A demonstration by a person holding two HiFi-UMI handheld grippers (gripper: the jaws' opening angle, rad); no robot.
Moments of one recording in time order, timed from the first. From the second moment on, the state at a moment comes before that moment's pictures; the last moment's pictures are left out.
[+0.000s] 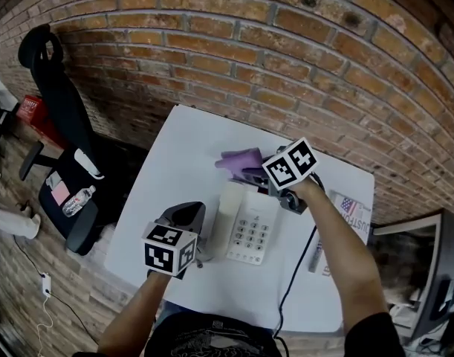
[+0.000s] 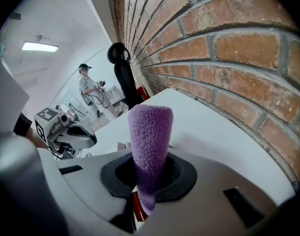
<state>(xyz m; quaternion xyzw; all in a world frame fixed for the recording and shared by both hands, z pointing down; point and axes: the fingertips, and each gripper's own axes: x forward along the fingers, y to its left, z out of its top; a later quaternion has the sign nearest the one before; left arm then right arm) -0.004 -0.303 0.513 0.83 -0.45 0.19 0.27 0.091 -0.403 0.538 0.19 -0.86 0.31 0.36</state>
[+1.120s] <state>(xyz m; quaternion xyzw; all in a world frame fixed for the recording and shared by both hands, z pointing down) 0.031 -0.287 0.488 0.82 -0.48 0.19 0.24 0.214 -0.367 0.482 0.29 -0.87 0.26 0.29</state>
